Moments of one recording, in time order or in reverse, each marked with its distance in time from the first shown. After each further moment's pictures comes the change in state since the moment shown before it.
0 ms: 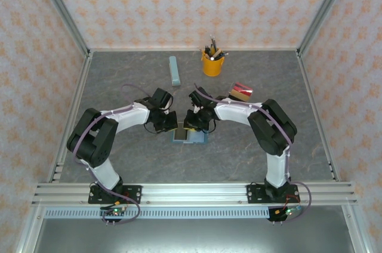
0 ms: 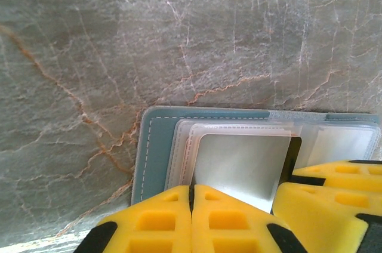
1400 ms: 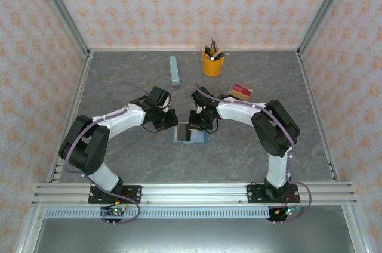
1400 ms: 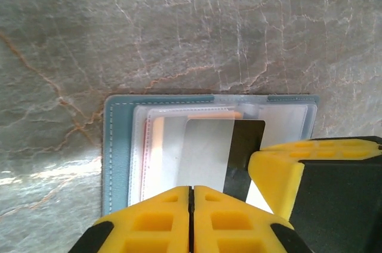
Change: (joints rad) left arm 0.000 -0.087 -0.013 0.006 0.034 0.002; right arm -0.014 -0.034 -0.010 -0.085 0.045 -0.087
